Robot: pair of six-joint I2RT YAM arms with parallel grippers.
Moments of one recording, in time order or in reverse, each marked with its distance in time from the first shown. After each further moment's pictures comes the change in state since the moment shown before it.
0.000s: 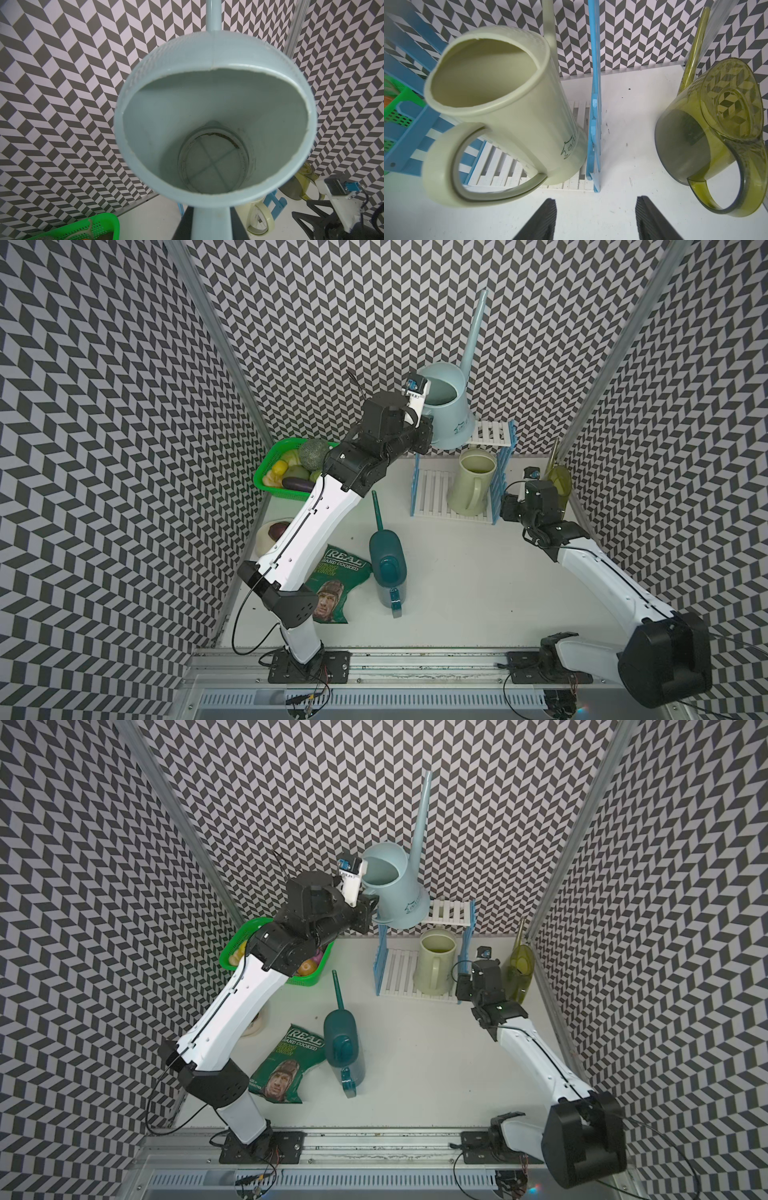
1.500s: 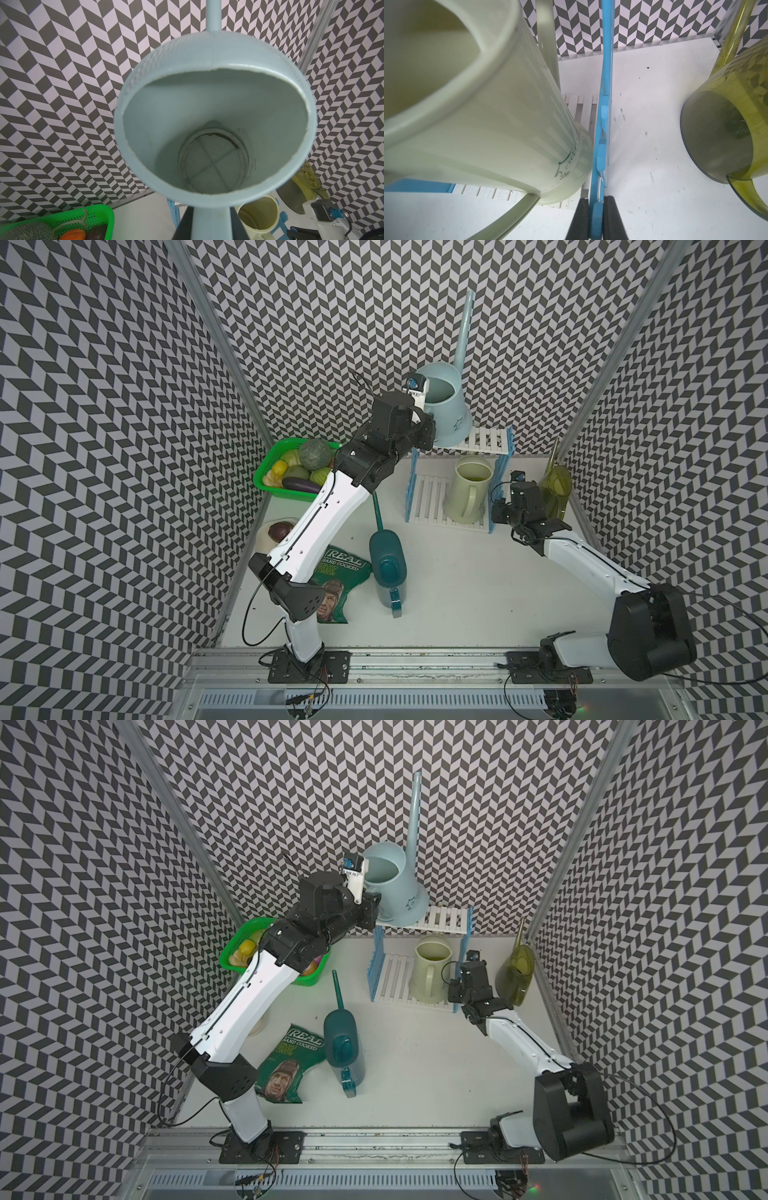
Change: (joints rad) left arm -0.001 0.059 0.038 0.015 -0.071 -0.087; right arm 0.051 0.092 -0.020 0.044 -0.033 0.057
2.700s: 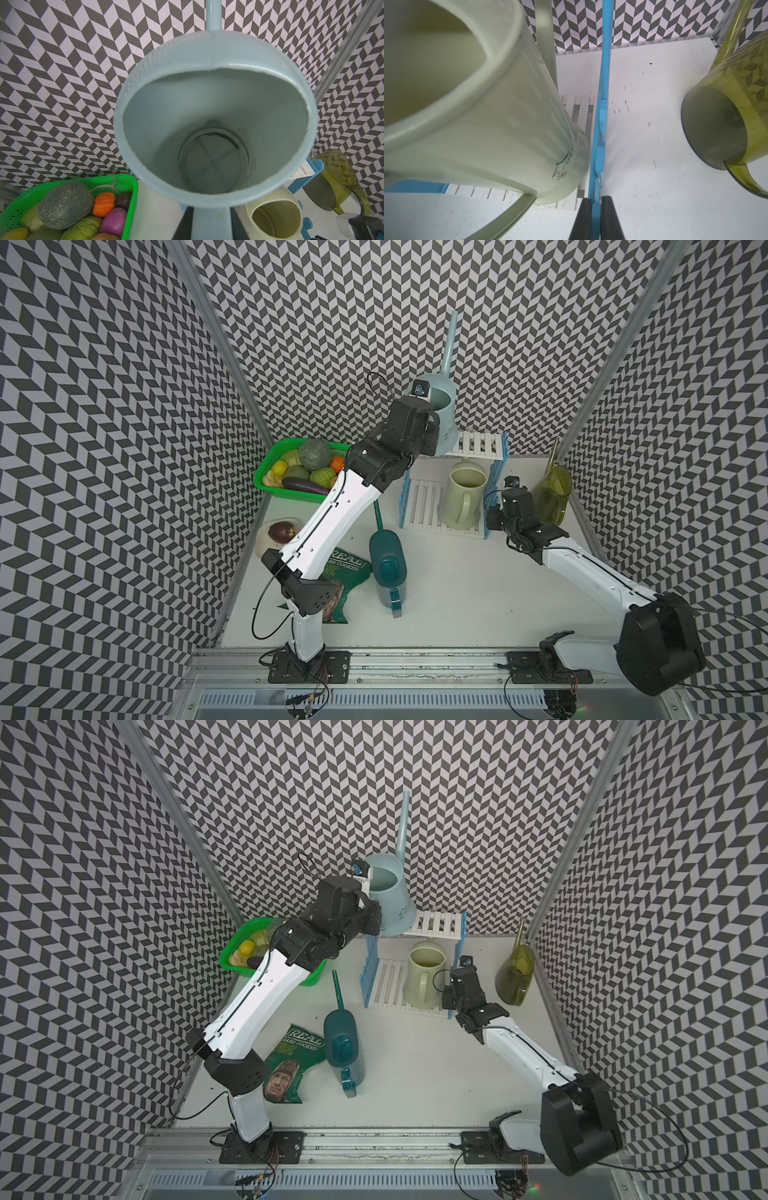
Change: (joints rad) left arm -0.054 0.077 0.124 -0.182 -0.203 -0.039; right arm 0.097 -0.046 -0.016 -0.050 0.097 0.033
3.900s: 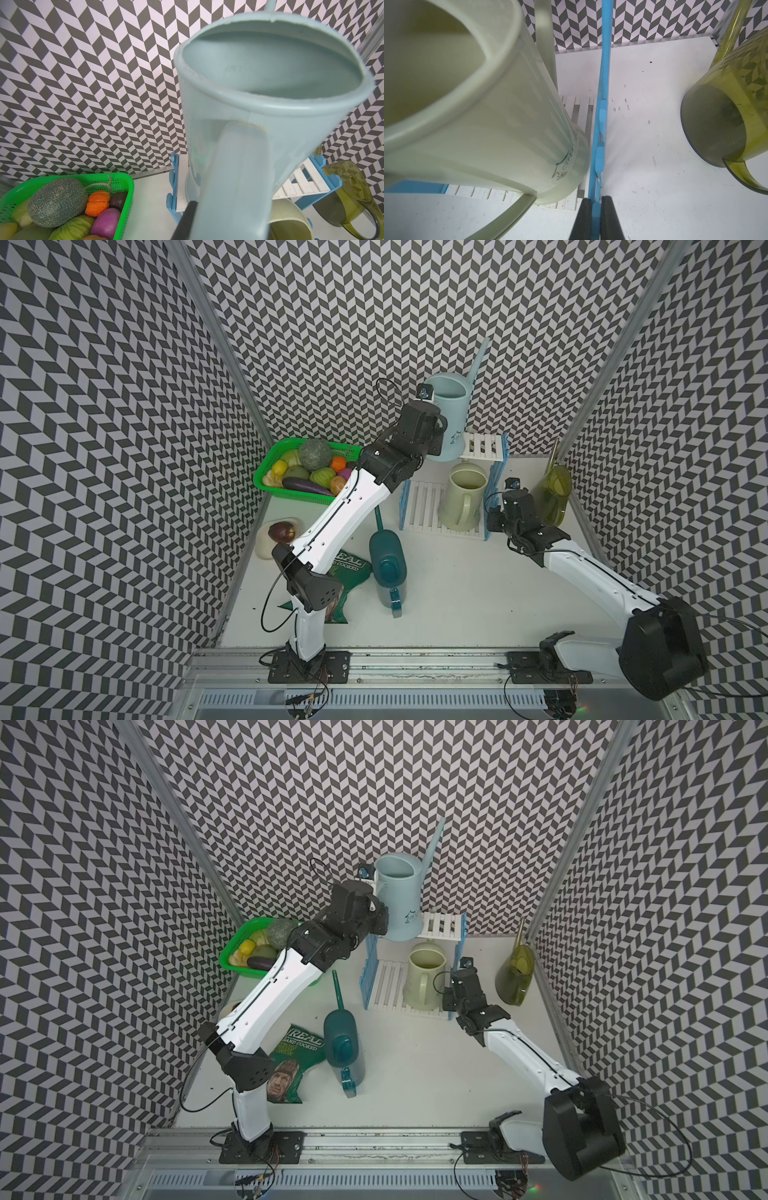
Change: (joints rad) left arm -0.013 0.045 -0.037 0.086 -0.068 -0.043; right arm 0.004 -0.023 -0.015 -0.008 0.000 0.000
